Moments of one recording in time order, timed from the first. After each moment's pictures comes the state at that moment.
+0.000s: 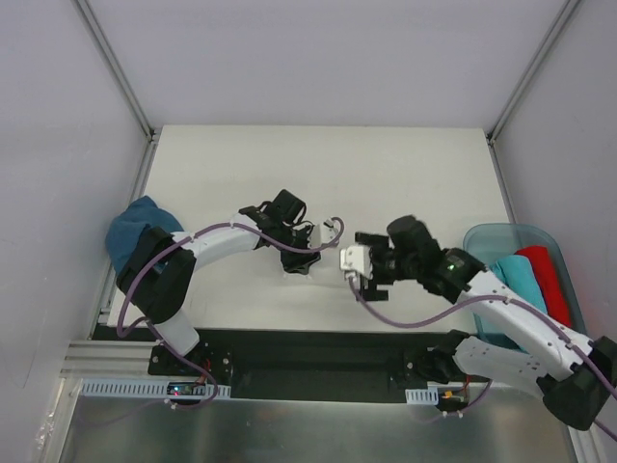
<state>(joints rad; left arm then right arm) -0.69 1.66 1.05 -0.49 0.54 0.66 0.74 0.97 0.90 -0.66 -0.38 -0.83</state>
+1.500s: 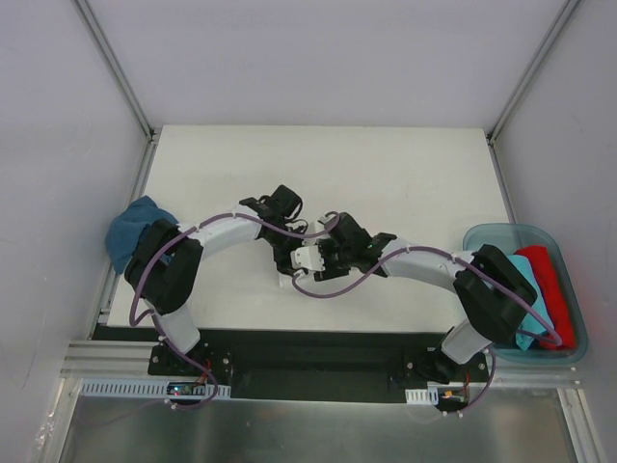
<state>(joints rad) -0.64 1.74 1.12 -0.64 0.55 0.64 0.87 1.59 0.89 -0.22 -0.17 -0.99</state>
